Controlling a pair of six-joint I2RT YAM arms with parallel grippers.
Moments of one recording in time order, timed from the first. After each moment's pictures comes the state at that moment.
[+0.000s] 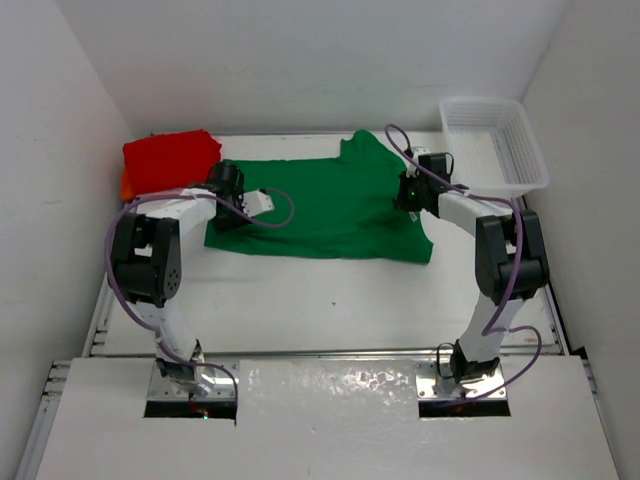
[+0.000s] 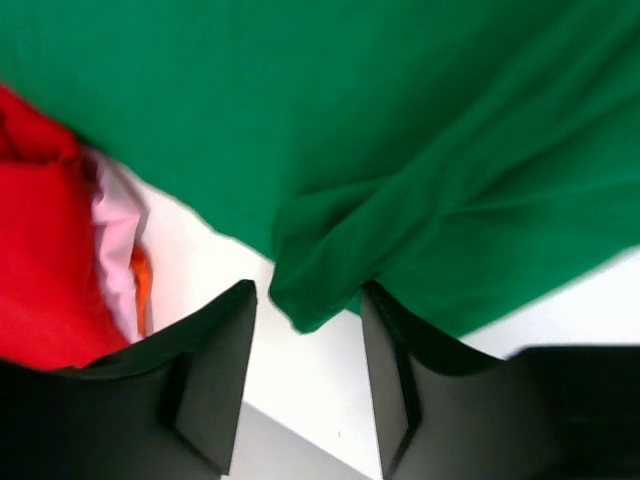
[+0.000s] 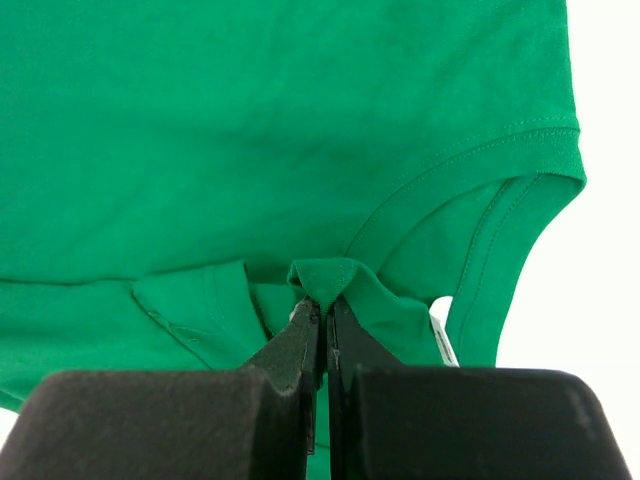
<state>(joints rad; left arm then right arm) -0.14 1.81 1.18 -0.50 -0.08 1.08 0.14 1.85 1.14 -0.07 -0.17 0.13</state>
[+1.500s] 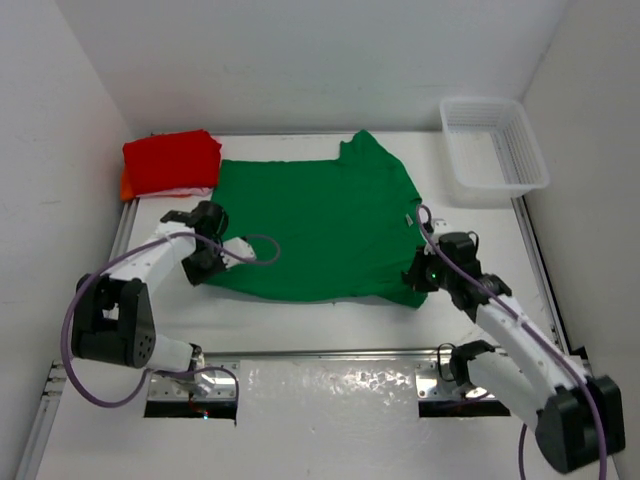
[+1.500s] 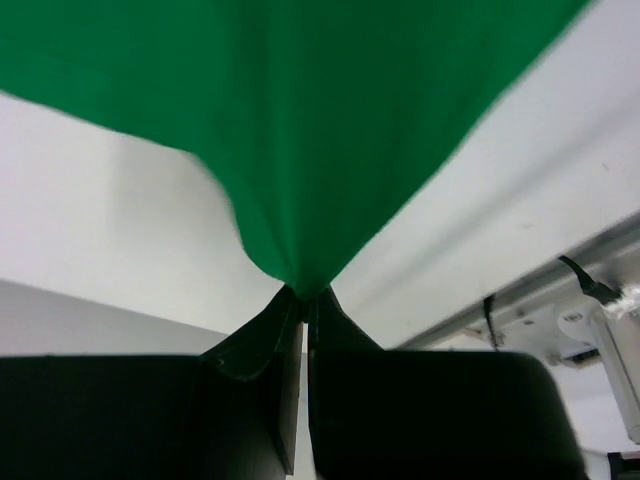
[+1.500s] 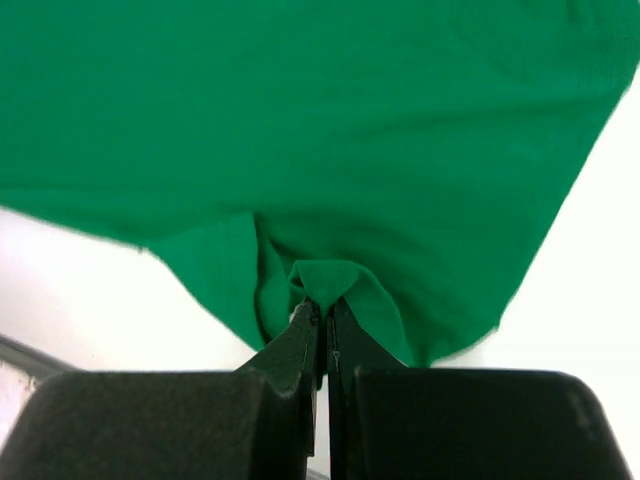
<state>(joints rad) -0.14 1.38 0.85 -1.02 -0.11 0.94 0.28 0.82 0.40 -0.35 -0.19 0.30</state>
